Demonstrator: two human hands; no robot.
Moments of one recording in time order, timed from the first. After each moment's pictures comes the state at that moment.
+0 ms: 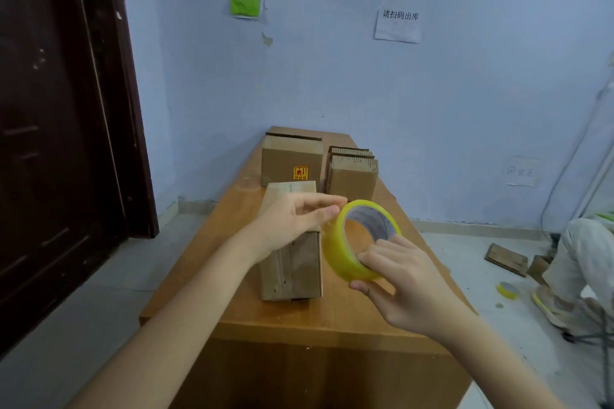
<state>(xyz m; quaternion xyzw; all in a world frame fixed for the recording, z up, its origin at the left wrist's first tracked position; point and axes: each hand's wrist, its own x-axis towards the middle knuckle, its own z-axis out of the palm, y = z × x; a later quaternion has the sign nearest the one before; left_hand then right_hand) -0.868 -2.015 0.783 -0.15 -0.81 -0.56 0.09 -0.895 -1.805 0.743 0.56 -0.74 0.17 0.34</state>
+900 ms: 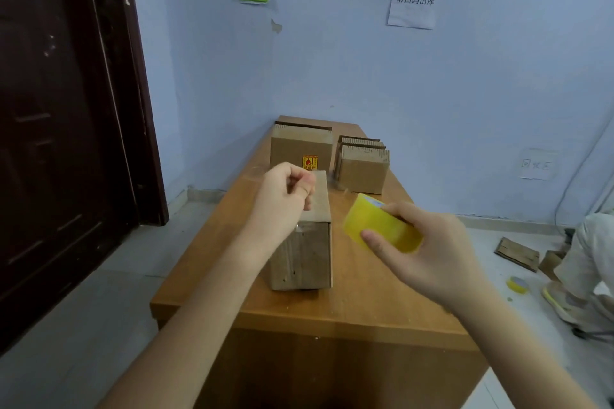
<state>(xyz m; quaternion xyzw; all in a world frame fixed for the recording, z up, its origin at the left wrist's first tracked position) -0.850 -2.012 0.788 0.00 -0.76 -0.57 0.31 -0.875 -1.816 0.776 0.39 -0.81 0.28 0.33</state>
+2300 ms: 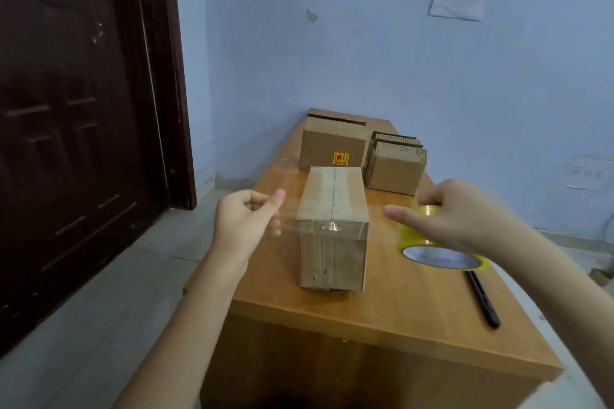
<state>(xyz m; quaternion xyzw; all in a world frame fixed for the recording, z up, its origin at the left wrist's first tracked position) -0.833 -2.080 0.739 0.19 -0.69 -0.61 0.34 -0.911 -1.847 0.822 0.27 -0.95 0.10 0.12</state>
